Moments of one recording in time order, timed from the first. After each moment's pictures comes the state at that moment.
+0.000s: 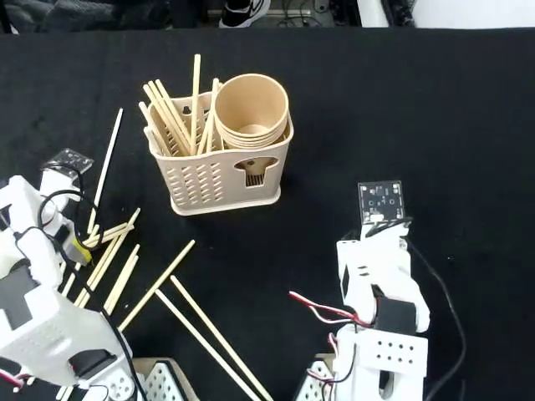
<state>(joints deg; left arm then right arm) -40.4 10.5 27.5 59.8 -62.4 9.0 -85.6 87.9 54.0 11.9</state>
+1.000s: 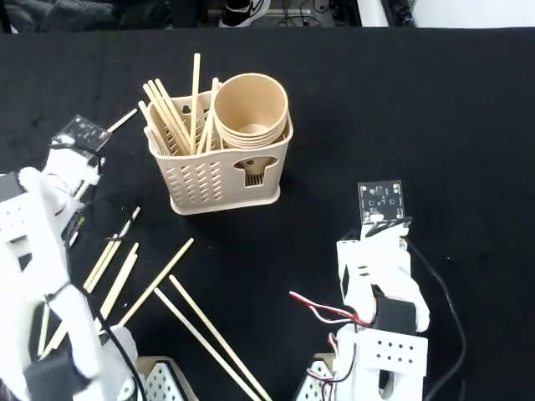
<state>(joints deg) -29.4 -27.6 29.0 78.5 -53.3 9.0 -85.6 87.9 54.0 11.9</state>
